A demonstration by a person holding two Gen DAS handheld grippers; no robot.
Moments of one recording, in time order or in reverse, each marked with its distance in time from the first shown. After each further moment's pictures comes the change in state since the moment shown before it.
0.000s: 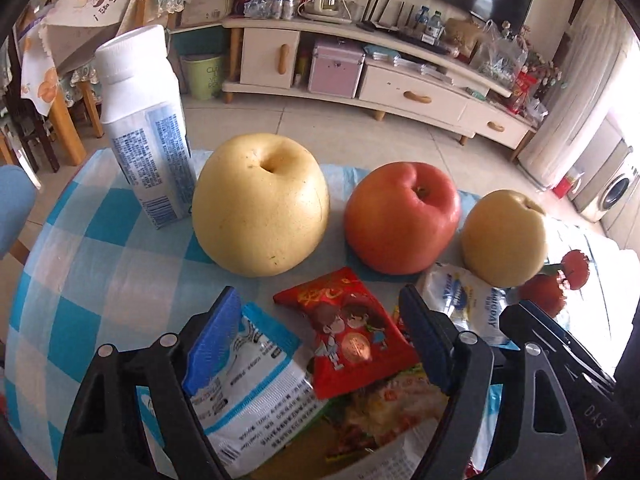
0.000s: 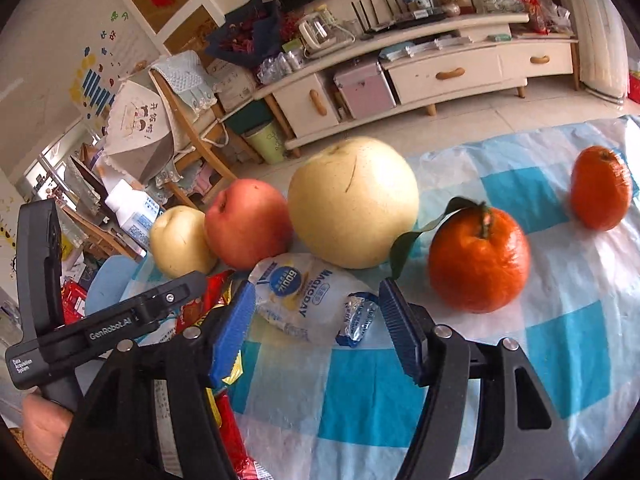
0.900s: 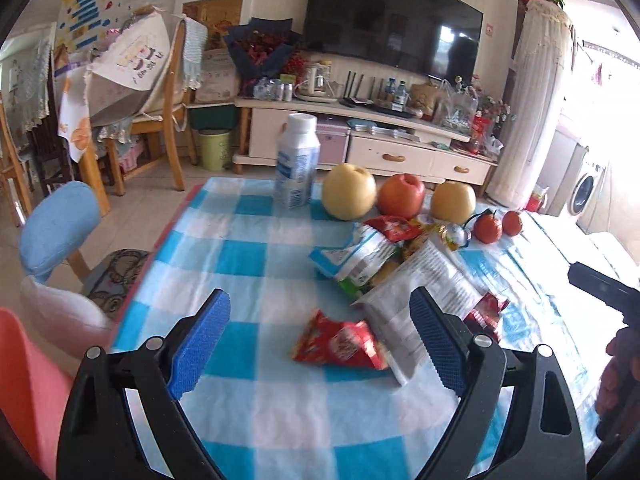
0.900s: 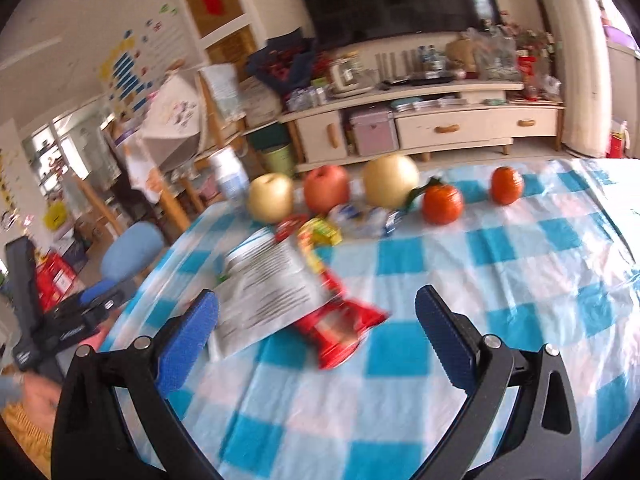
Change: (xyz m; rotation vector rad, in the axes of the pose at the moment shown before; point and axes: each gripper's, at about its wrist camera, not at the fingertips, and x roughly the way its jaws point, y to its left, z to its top) left arm -0.182 0.109 -0.131 0.073 -0.300 -0.101; right arm -0.156 0.067 -0.094 -0.108 -0.180 -0.078
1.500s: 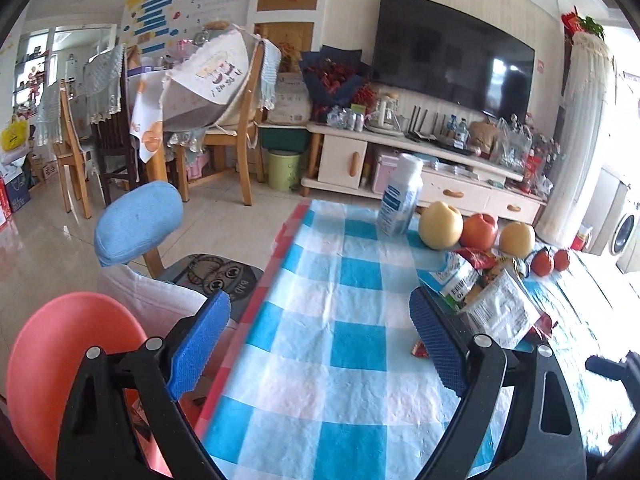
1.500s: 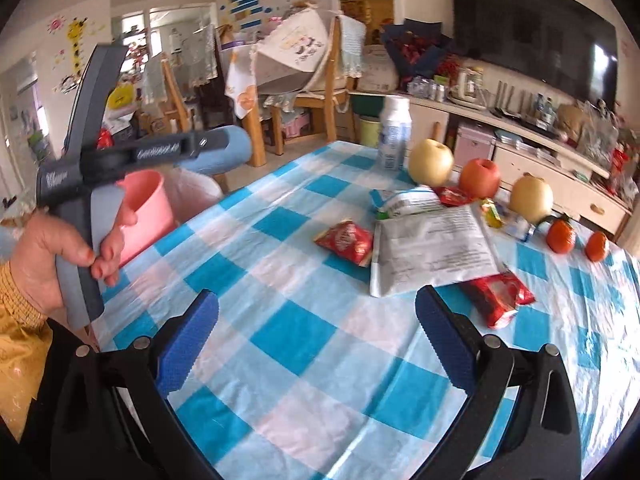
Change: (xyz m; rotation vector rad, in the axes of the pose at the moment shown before) left arm -0.068 0.086 -0.016 -0.074 -0.106 0.206; right arm -0.020 0.168 -0.092 -0.447 0.119 0.151
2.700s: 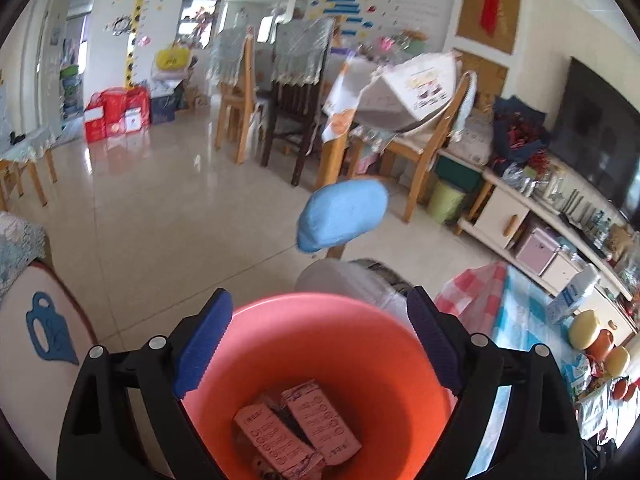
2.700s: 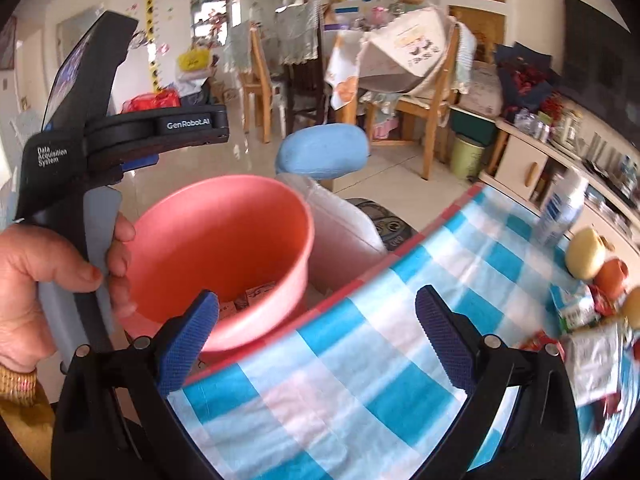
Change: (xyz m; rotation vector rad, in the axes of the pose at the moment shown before) left arm -0.071 0.203 -0.003 -0.413 -0.056 0.459; right arm 0.090 0.192 0.066 -0.219 0.027 0.187
